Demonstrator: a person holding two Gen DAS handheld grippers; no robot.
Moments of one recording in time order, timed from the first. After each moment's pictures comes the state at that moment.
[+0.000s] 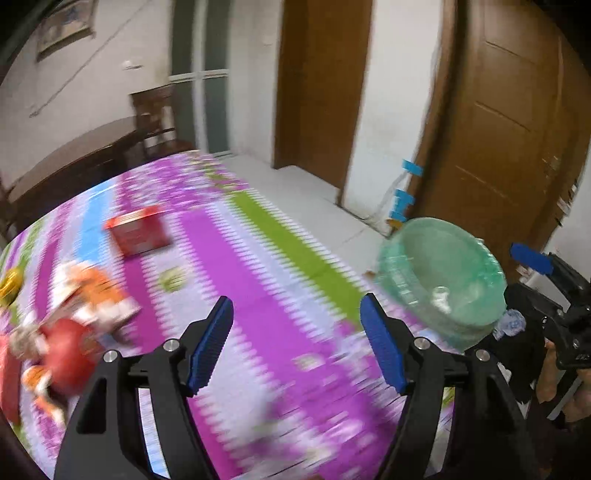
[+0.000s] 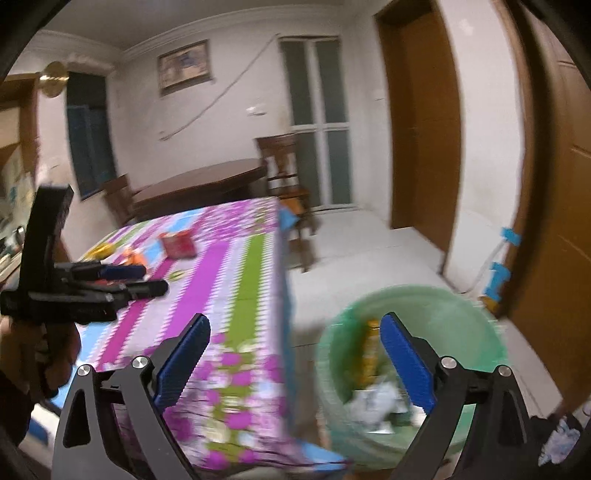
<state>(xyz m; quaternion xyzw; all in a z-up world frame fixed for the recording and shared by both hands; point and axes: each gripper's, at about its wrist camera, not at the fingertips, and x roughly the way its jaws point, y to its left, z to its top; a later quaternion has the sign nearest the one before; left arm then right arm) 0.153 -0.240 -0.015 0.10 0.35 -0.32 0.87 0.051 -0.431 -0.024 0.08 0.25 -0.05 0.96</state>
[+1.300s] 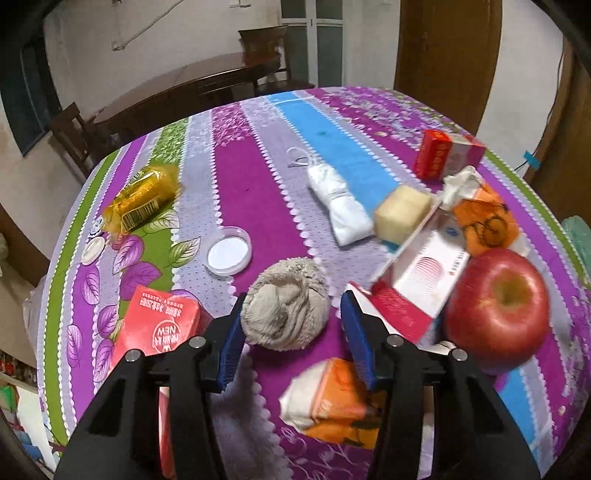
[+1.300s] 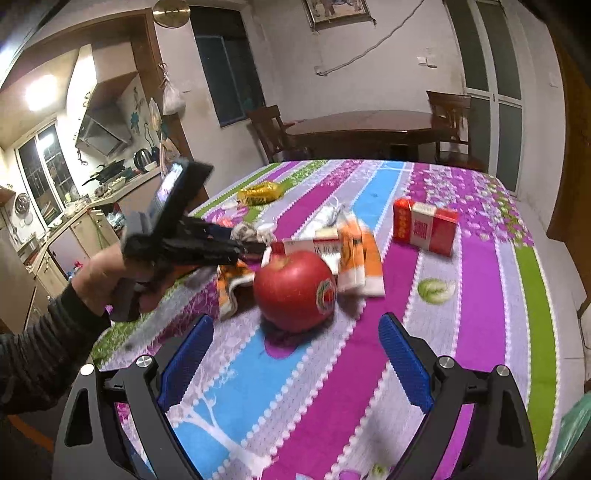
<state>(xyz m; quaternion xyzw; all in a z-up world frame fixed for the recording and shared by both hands) 0.309 -0.002 -0.067 0.11 0.44 -0.15 0.88 0.250 -0.195 -0.012 0.04 0.33 0.25 0.91</state>
